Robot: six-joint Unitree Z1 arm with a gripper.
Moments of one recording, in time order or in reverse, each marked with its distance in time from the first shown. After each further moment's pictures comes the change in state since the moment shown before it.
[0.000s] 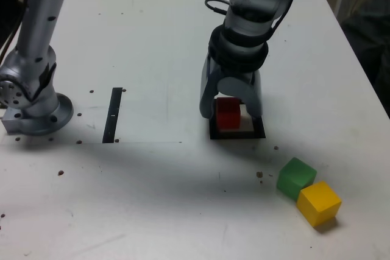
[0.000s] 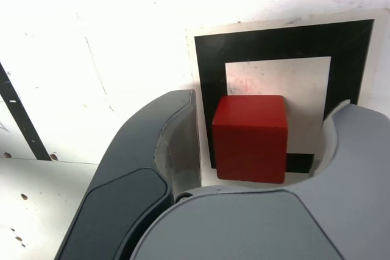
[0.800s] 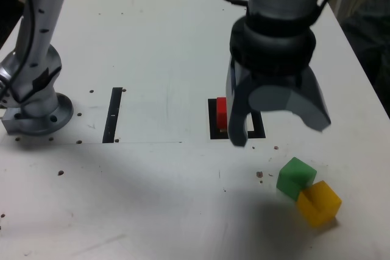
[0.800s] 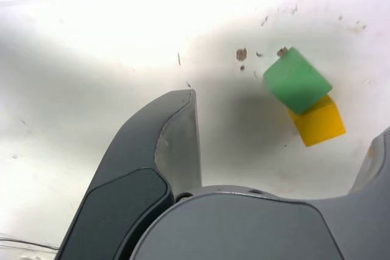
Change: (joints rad) arm -0.312 0.062 -0.539 0.332 -0.089 -0.332
